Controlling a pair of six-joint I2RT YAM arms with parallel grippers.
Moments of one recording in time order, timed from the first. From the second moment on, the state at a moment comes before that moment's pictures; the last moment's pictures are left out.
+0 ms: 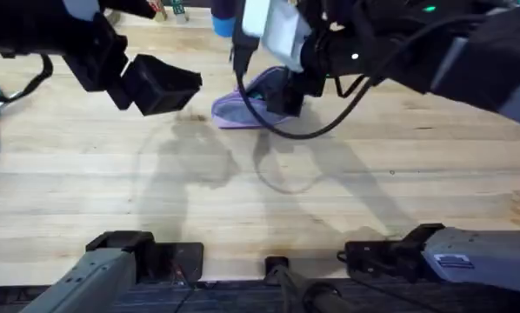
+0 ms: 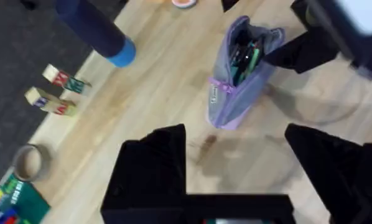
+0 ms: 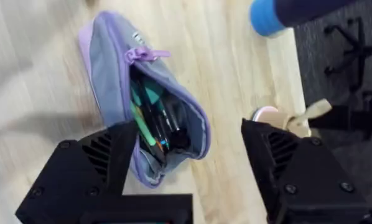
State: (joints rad) left arm 0.00 1.06 1.37 -1.15 0.50 0.82; right arm 0.57 1.49 1.17 -0.49 -0.07 -0.84
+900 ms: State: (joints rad) left arm 0.40 1.61 1.37 -1.27 1.00 1.59; right arm 0.57 1.35 1.32 -0.72 -0.06 -0.03
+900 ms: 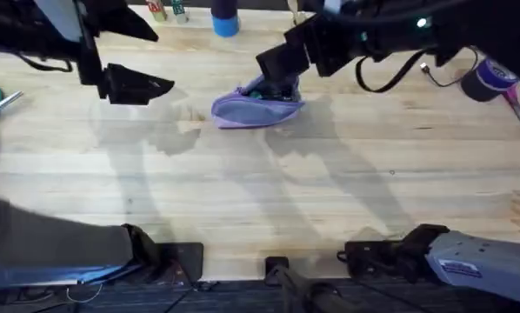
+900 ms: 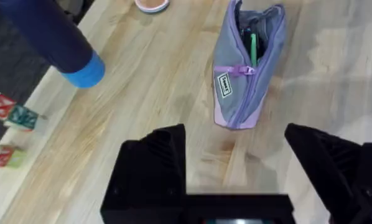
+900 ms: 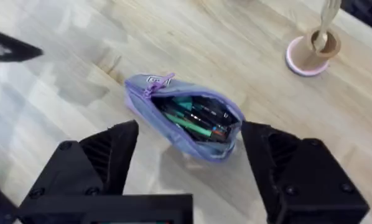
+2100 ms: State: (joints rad) left arm 0.40 1.97 1.37 -1.29 1.16 1.82; right arm 0.57 1.35 1.47 -0.80 -0.11 0.44
